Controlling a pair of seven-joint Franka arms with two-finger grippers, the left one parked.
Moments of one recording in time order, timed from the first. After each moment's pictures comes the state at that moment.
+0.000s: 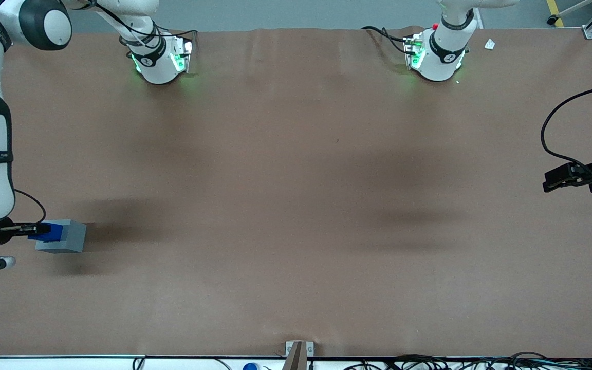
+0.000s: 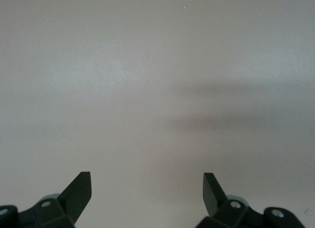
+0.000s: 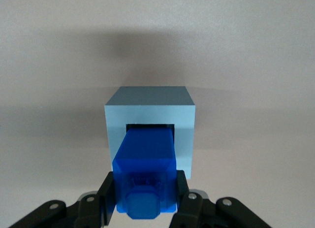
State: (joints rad) arm -0.26 0.78 -0.05 -1.20 -0.04 1.76 -0.32
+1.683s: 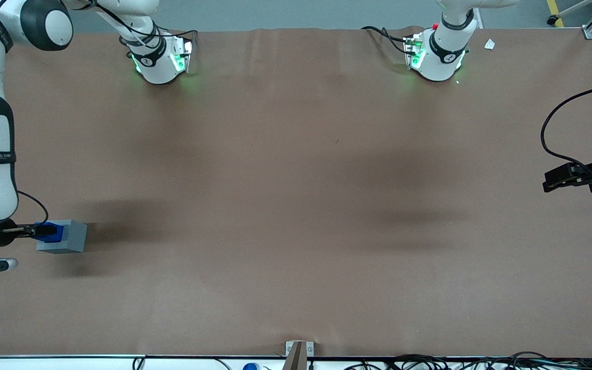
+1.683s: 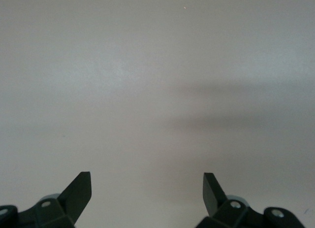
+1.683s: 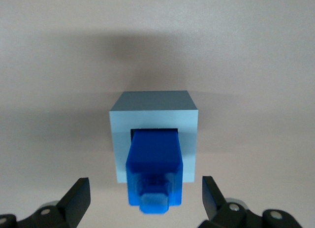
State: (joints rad) arm -0.25 0.77 -0.04 -1.19 -0.04 1.75 -0.31
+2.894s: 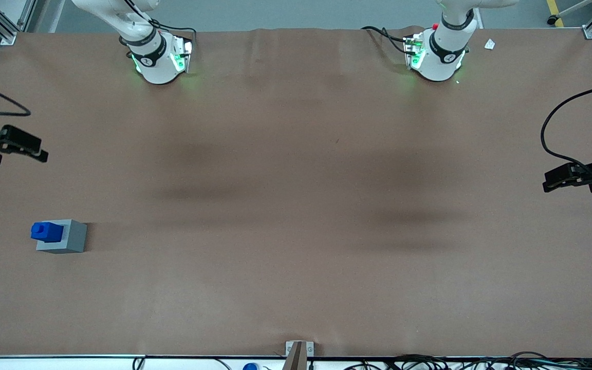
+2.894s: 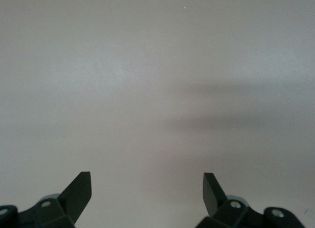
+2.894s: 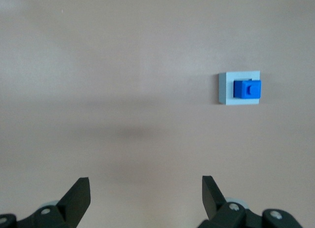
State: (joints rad) arm 0.00 0.15 -0.01 -1.33 0.05 1.45 -0.03
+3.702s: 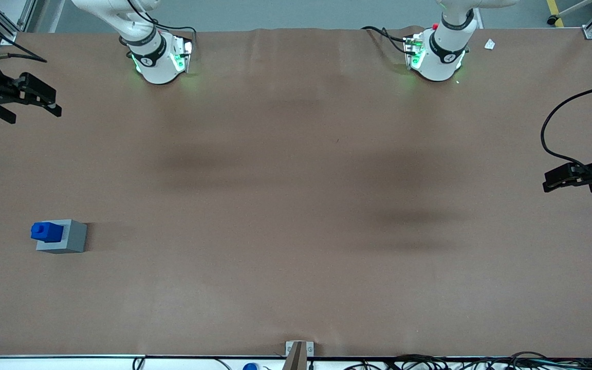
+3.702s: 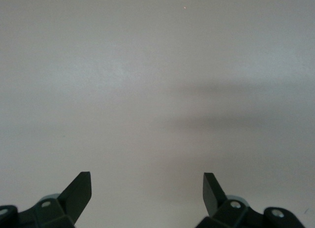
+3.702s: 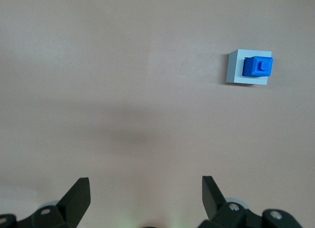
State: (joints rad) arm 0.00 -0.12 0.00 -1.64 0.05 1.50 -0.14
